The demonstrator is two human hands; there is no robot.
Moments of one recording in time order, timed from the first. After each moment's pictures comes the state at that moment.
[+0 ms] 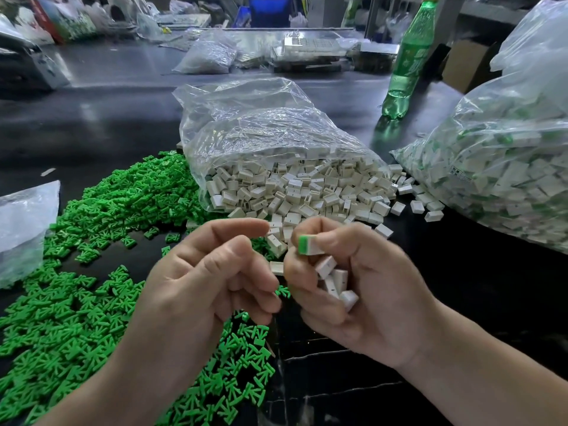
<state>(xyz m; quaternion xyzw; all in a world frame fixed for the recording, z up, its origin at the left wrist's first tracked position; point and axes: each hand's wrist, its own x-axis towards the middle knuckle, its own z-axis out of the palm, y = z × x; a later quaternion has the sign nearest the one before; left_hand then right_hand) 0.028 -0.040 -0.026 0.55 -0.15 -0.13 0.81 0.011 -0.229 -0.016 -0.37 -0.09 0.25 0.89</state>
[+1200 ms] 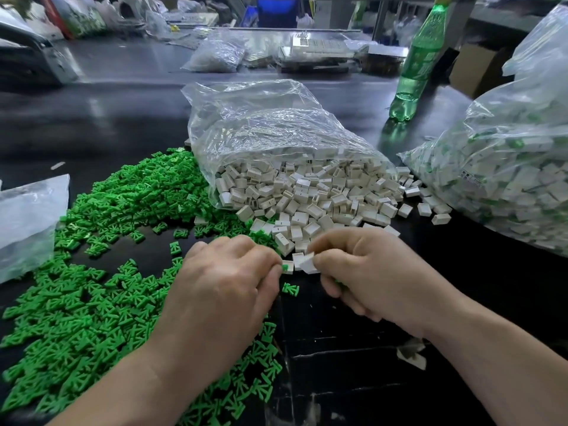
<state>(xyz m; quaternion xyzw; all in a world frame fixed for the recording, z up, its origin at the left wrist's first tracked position) 0.031 -0.044 -0.034 0.93 -0.26 0.17 0.20 0.023 -0.247 -0.022 -0.84 0.00 0.10 0.54</state>
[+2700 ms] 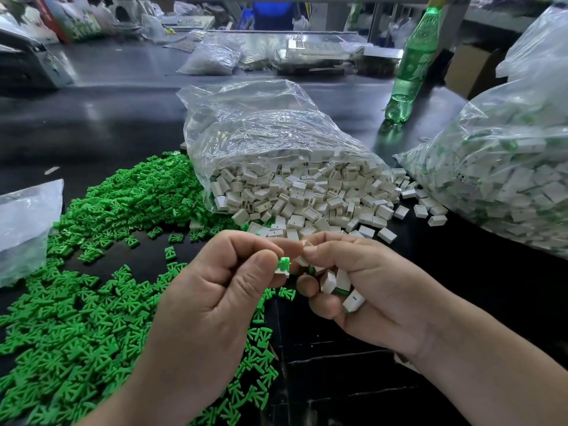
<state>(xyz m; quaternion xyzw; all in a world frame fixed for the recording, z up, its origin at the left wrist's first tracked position) 0.015 -0.051 -0.026 0.73 -0.22 0.05 0.65 0.021 -0.231 -0.013 -0.48 0.09 0.22 0.84</state>
